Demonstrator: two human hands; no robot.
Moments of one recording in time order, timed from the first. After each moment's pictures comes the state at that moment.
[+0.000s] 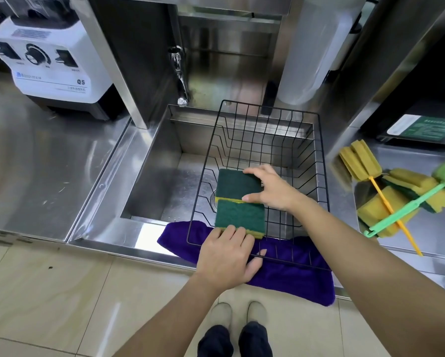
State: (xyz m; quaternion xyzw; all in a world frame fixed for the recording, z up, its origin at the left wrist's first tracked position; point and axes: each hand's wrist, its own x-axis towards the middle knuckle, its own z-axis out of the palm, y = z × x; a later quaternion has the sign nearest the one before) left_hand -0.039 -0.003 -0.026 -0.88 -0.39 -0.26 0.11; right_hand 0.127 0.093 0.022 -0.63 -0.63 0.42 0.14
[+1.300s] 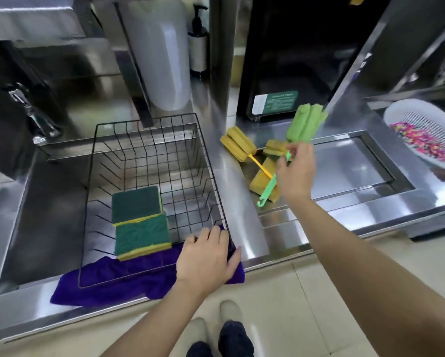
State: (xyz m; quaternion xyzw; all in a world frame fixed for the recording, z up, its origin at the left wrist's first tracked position) left_hand 0.072 -0.034 -0.006 -0.94 -0.31 -0.13 0.04; right_hand 0.297 -0.019 0.054 -0.86 -0.29 0.00 0.42
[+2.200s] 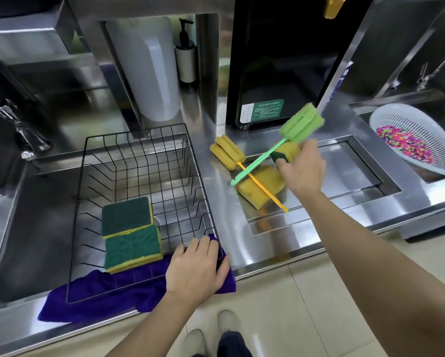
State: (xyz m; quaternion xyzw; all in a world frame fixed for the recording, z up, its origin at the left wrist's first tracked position) left_hand 0.072 -0.035 -0.011 -0.94 -0.30 -0.16 0.05; right_hand 0.340 -0.030 0.072 -0.92 -0.28 -0.01 0.28
